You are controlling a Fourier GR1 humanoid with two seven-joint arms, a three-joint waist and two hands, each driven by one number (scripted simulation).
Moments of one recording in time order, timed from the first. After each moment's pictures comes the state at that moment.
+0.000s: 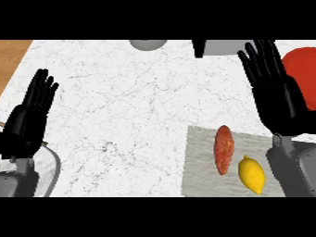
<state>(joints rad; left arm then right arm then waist) -0.13 0.26 0.00 -1.63 0.16 0.13 0.03 -0.36 -0.26 0.14 -1.64 -0.47 -0.13 -0.06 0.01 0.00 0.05</state>
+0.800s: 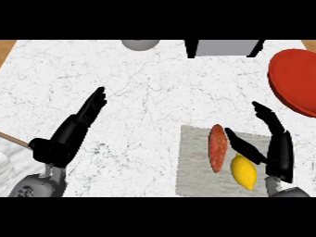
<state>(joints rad) -0.12 0.24 -0.22 -1.60 0.11 -0.03 0.05 -0.04 -0.32 0.30 -1.53 0.20 -0.71 0.13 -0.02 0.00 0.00</state>
